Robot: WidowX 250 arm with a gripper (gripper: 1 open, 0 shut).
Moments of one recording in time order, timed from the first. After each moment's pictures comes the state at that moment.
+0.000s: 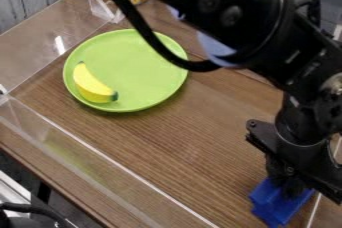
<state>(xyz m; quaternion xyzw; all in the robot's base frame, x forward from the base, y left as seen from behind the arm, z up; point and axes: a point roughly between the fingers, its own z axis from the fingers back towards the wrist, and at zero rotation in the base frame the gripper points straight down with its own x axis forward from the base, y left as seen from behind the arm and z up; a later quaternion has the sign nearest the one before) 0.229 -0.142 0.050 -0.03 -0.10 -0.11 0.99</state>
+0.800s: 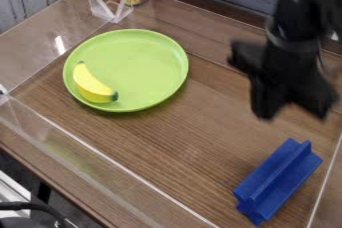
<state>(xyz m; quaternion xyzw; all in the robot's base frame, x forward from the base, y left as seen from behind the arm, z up) 0.257 -0.088 0.127 0.03 -0.11 -0.07 0.99</state>
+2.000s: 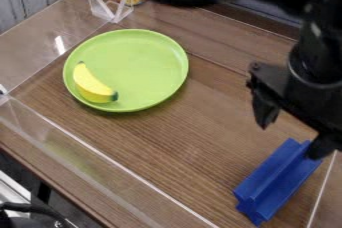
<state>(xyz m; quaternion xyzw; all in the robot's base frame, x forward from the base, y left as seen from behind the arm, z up) 0.237 -0.139 0.109 0.01 -0.15 -0.10 0.98</state>
